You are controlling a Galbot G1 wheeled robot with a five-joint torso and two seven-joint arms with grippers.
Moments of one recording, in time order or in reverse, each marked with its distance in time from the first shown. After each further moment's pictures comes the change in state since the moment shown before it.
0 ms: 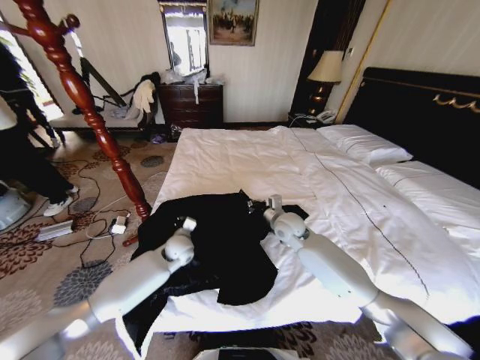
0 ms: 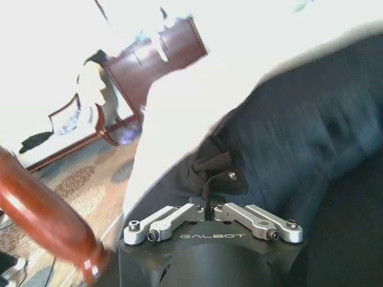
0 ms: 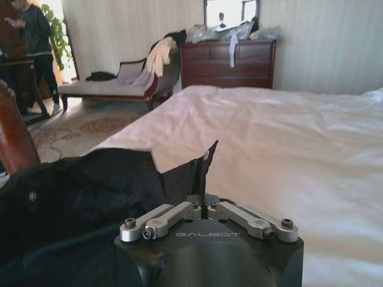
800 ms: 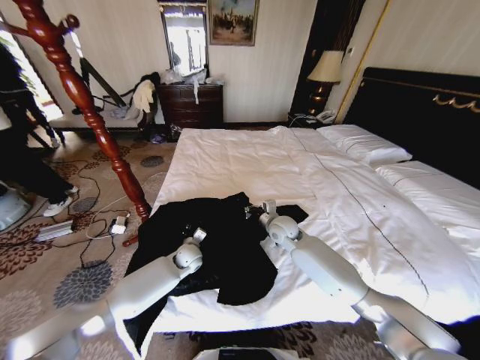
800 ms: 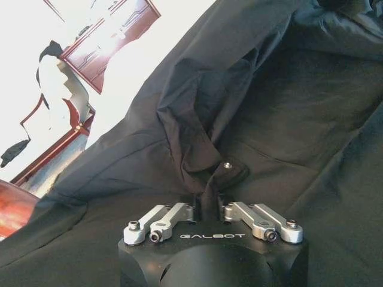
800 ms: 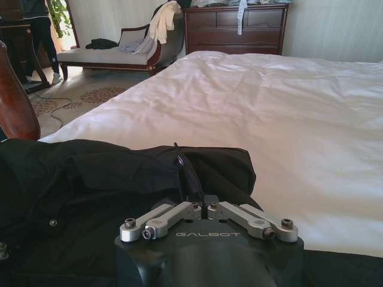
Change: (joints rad) left arm 0.057 -0.074 0.179 0.164 0.159 0.001 0.027; right arm 0.008 0.061 -0.081 -0.132 -0.051 -0.007 -0.039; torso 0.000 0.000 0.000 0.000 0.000
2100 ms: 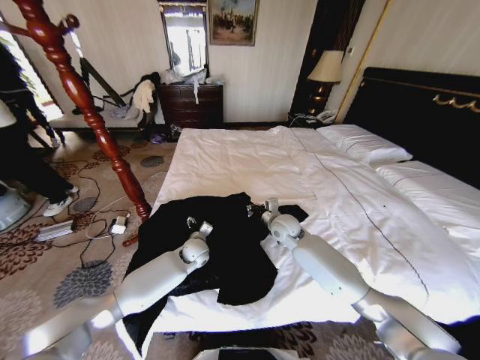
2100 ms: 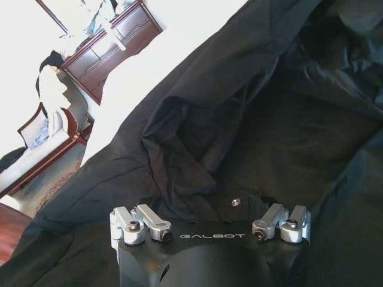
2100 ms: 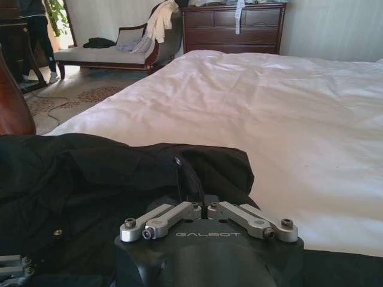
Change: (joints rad) left arm -0.035 -0.057 0.011 0.005 0.001 0.018 -0.019; right arm 0.000 0.004 0.007 -0.010 -0.009 -0.003 -0.007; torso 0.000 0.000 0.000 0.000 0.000
